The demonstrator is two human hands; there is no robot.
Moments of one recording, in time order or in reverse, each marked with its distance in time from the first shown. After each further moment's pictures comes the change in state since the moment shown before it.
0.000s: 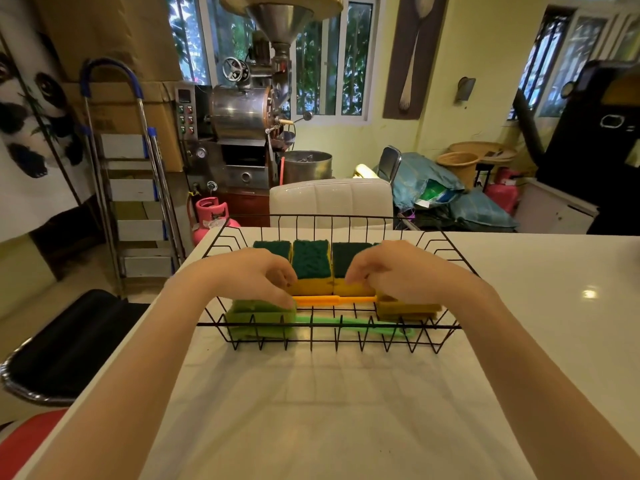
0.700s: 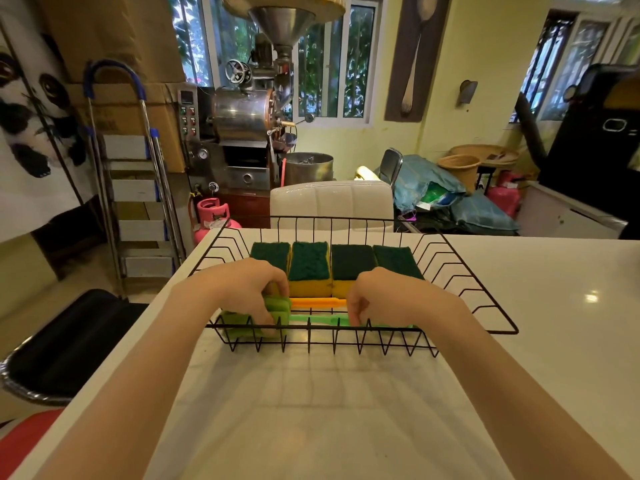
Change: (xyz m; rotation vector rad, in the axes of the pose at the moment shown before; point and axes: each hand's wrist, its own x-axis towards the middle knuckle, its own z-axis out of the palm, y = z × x) left_hand 0.005 -0.001 0.011 0.212 0.003 -0.078; right_hand 0.013 -0.002 0.026 -0.228 -0.162 0.027
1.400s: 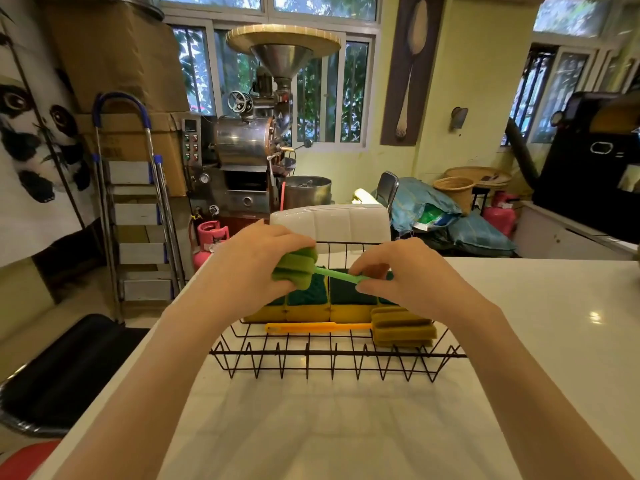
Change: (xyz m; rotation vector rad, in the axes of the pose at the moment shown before) left_hand -0.030 0.029 -0.025 0.098 0.837 0.252; right_hand -0.023 0.015 -0.036 0.091 0.573 -0.124
